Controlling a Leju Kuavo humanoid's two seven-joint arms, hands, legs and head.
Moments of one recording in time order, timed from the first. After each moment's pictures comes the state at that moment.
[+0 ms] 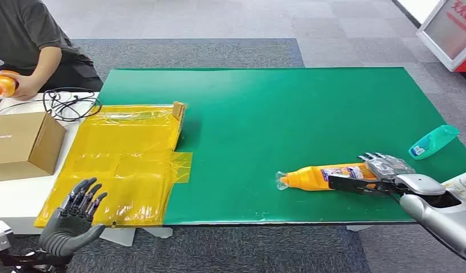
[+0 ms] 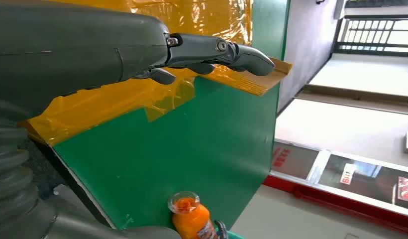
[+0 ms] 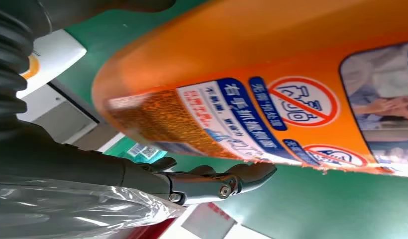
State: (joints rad) left arm 0.26 -0.12 0.38 -1.37 0.04 -0.68 -0.47; right arm -0.47 -0.63 0.44 -1.17 0.93 0.22 -0.11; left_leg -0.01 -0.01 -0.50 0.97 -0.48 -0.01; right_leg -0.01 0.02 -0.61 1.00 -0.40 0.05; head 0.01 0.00
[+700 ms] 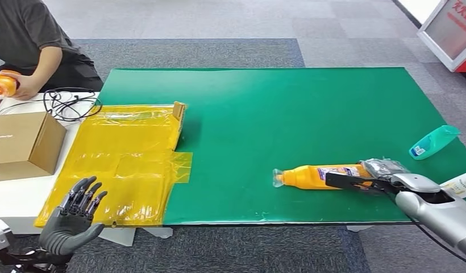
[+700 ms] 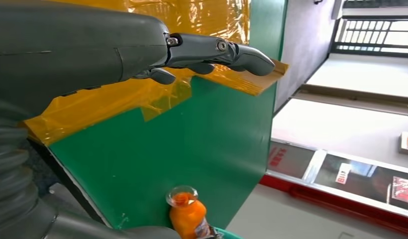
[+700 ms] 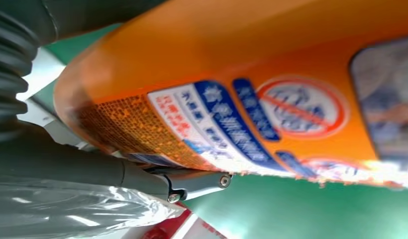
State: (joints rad) left arm 0.27 -0.10 0.35 -1.37 0.07 -0.66 -0.47; right arm -0.49 -0.61 0.51 -1.13 0.80 0.16 -0.11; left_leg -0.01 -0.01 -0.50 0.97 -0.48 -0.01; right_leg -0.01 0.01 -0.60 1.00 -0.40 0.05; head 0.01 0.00
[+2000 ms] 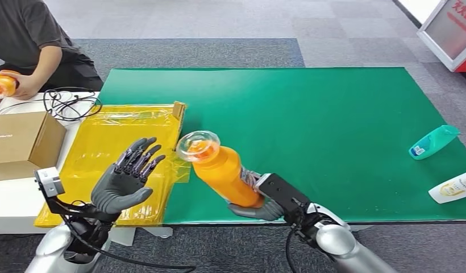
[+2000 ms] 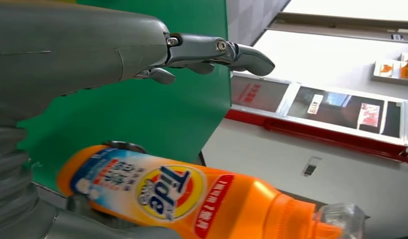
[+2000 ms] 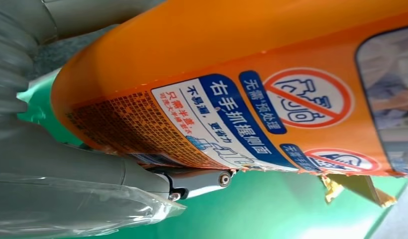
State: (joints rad) left arm -0.03 -0.02 -0.07 -1.38 0.31 -0.46 -0.29; right arm -0.13 -0.13 0.33 -1.57 0.21 0.04 -0.27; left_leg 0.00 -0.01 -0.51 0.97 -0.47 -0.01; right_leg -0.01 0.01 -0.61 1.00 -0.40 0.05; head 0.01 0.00
